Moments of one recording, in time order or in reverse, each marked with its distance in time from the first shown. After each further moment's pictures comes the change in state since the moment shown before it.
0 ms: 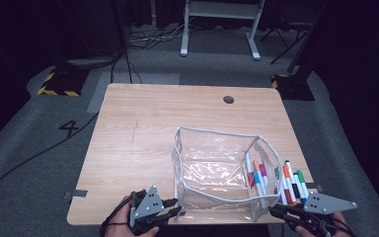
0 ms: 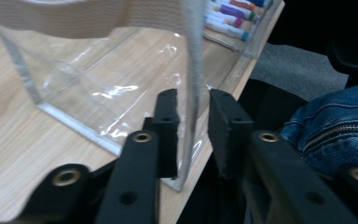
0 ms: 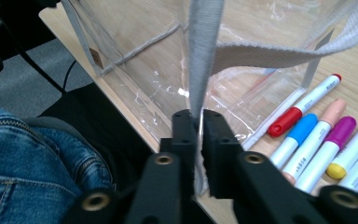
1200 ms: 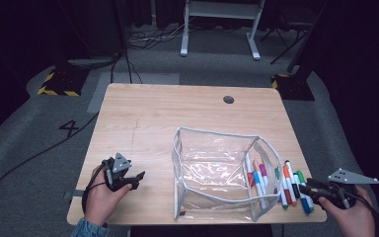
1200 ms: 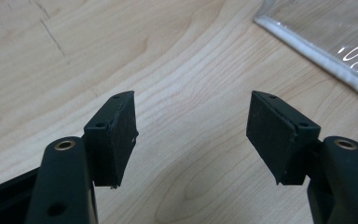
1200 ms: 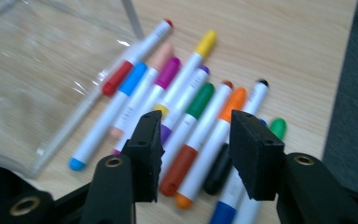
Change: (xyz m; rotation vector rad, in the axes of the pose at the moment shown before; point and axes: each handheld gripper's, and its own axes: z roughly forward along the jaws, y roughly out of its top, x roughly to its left) left arm 0.139 -0.066 0.021 0.134 0.360 -0.197; right arm -0.107 -0.031 -0.021 0.119 -0.336 0.194
